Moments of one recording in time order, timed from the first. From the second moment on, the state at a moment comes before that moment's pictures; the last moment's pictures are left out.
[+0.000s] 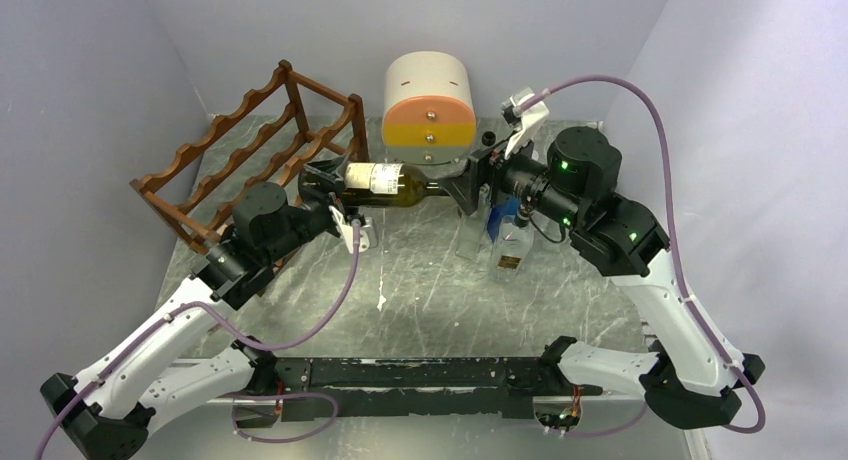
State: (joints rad) left arm -0.68 0.87 0.91 -0.16 0.13 1.11; right arm 0.73 1.08 1.57 -0.64 -0.07 0.13
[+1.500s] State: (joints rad) left arm -0.68 0.85 0.85 -0.21 0.20 1.48; right arm 0.82 1.29 1.43 -0.86 -0.39 -0.15
